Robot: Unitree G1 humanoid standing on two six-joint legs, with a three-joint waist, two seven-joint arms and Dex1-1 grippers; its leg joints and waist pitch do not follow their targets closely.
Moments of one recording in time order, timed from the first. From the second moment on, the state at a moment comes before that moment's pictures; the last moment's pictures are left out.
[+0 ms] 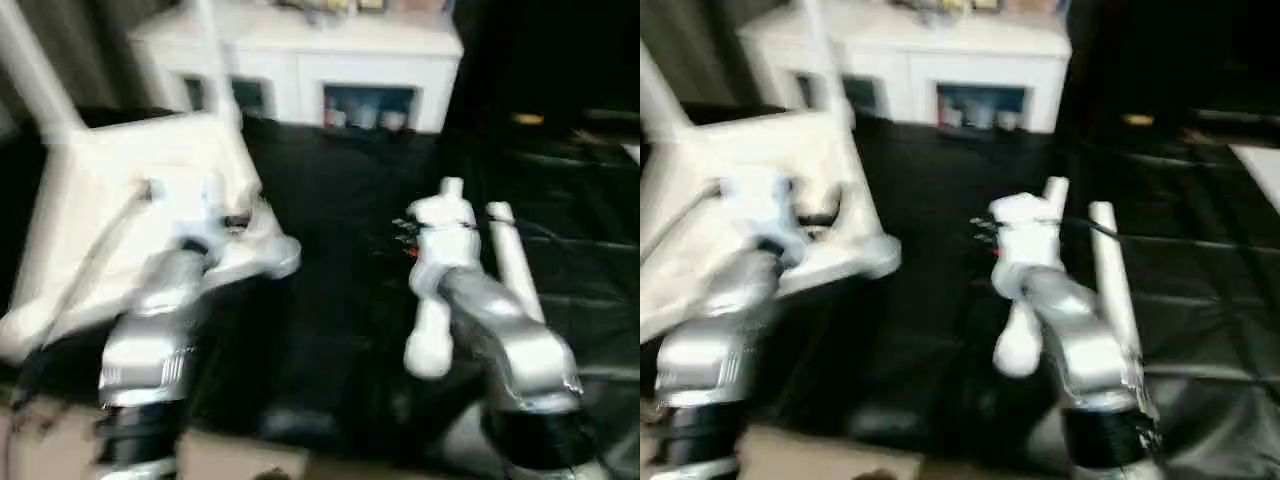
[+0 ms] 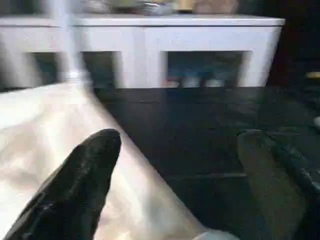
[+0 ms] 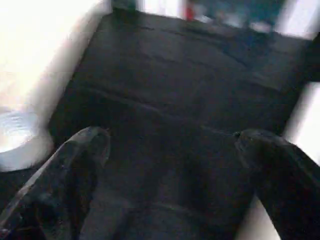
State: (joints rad) left arm -0.32 0.12 0.11 -0.11 -0.12 0.44 -0.22; right arm -0.34 -0.12 0.04 -0.13 0.11 0.74 0.20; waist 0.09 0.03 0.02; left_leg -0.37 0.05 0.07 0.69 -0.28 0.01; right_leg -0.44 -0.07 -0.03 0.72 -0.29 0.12
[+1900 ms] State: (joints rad) left arm -0.34 0.62 -0.24 -0.27 -0.32 0.68 -0.98; right arm -0.60 -0.07 0.01 0.15 0.20 1.36 0.16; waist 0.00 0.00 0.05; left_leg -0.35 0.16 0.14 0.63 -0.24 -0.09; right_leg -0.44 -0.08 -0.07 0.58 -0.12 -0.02
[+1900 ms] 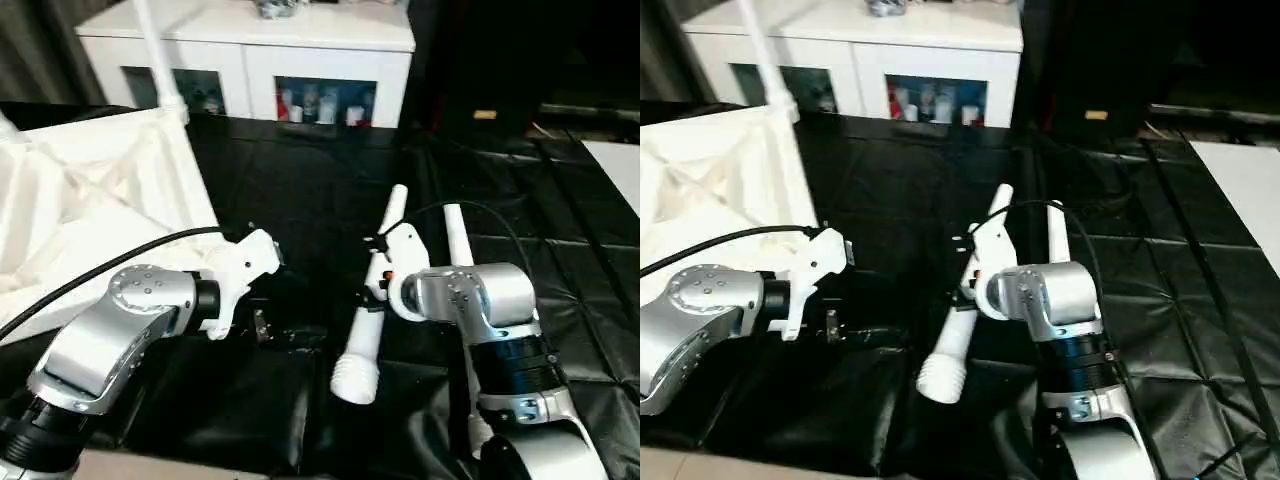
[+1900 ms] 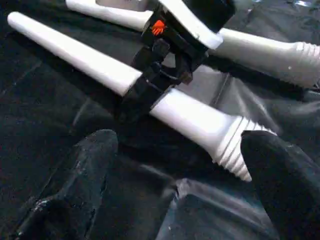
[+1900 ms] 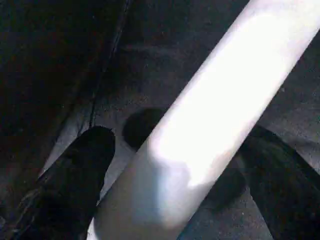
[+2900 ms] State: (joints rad) left arm -0.40 0.43 -0.15 -0.19 -0.28 0.60 -0.73; right arm -0.58 -0.09 -0.04 0.16 0.20 1.33 0.17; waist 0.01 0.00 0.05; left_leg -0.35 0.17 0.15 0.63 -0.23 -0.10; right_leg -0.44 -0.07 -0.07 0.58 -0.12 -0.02
